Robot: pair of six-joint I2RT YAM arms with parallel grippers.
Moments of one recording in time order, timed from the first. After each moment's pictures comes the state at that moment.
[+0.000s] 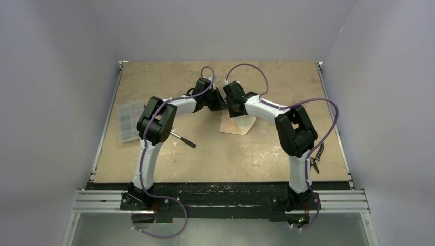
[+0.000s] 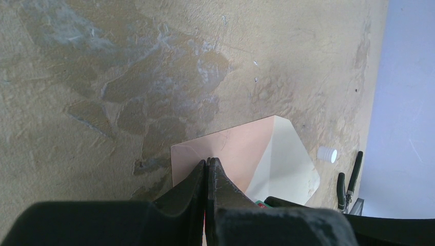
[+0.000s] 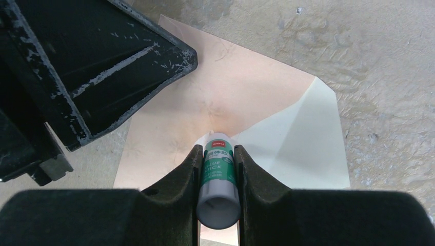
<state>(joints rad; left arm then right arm) -0.47 2.28 1.52 0.06 0.37 -0.75 0.58 2.02 1.45 -0.44 0.27 0.30</state>
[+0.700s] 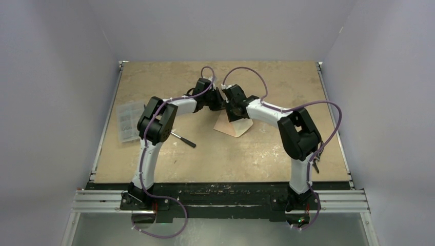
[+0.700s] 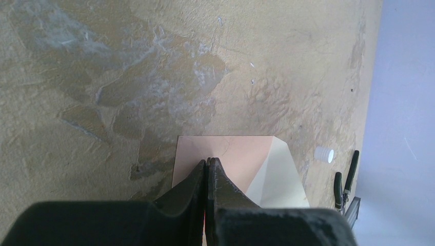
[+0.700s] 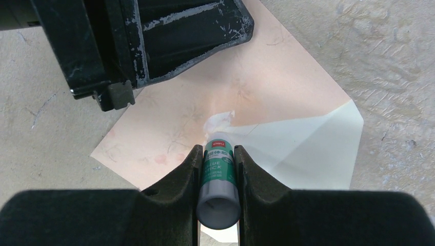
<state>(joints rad) -0.47 2.29 1.52 0.09 0.39 -0.76 0.60 1.96 1.36 -0.38 0.13 0.21</state>
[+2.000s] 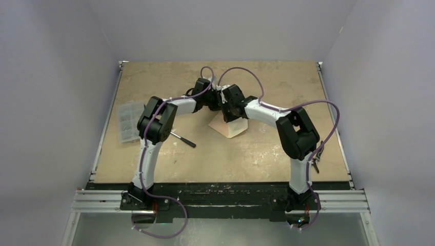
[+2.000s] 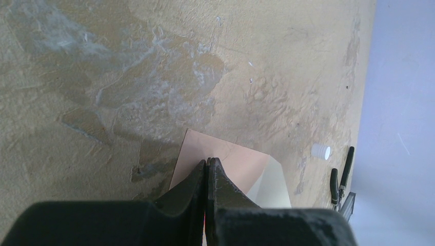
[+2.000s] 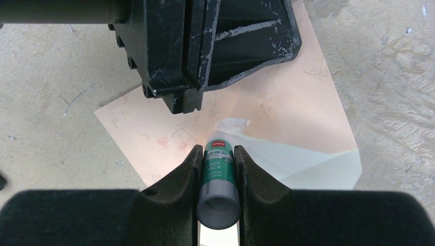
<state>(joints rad) -0.45 2.30 1.52 0.10 0.41 -0.76 0.61 1.98 1.38 -0.35 0.05 0.15</state>
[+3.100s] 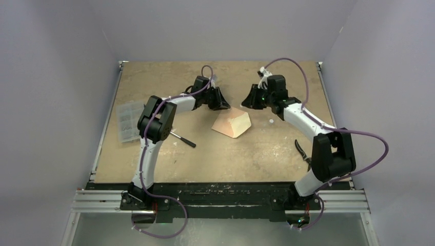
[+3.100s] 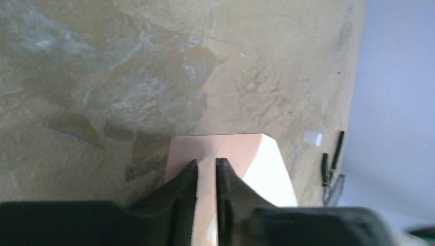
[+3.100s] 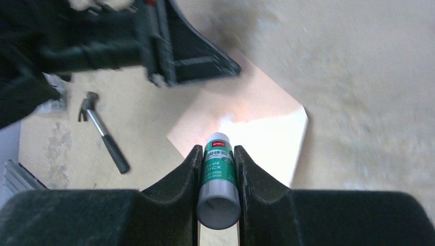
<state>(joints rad) -0.44 2.32 1.57 0.04 0.49 -0.75 0.32 1.60 1.14 -0.14 -0.31 0.38</state>
